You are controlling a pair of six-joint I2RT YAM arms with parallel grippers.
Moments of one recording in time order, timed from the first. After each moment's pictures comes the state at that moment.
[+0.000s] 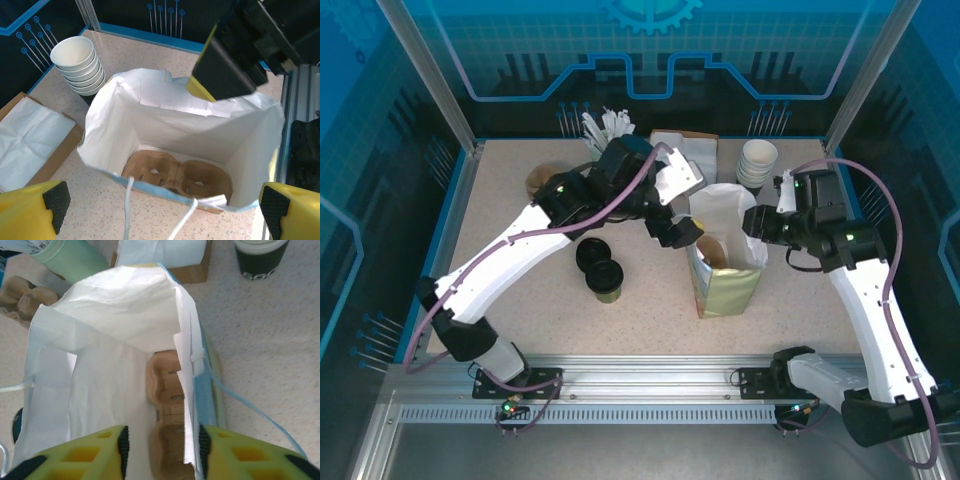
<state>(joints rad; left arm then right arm) -0.84 1.58 1.88 -0.88 0.21 0.18 0.18 1.07 1.33 -1.09 -0.17 0.35</state>
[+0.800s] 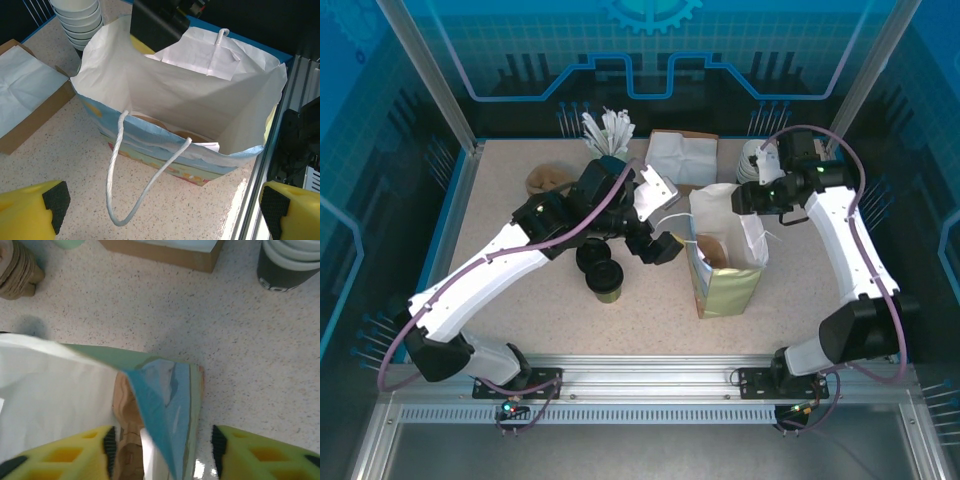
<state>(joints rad) -0.82 1.42 1.64 -0.86 0.20 0.07 0.10 1.48 1.54 -1.15 -0.28 0.03</state>
